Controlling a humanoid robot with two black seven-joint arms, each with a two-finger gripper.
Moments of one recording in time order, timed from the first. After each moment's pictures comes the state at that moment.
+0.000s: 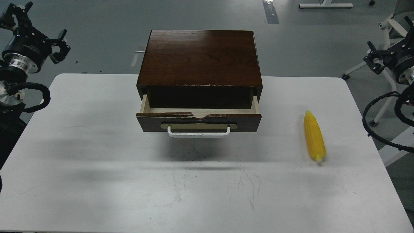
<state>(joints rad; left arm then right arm) -0.96 0.47 -0.61 -0.31 -0.26 -0.49 -0.25 0.92 -0.50 0.61 0.29 0.34 0.49 0.16</state>
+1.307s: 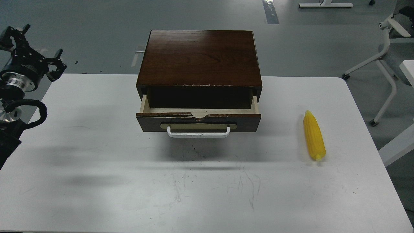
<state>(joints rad) -0.86 0.50 -0.64 -0.35 -0.28 -0.49 -0.25 1.38 -0.79 -0.01 0.51 -0.38 0.49 0.17</state>
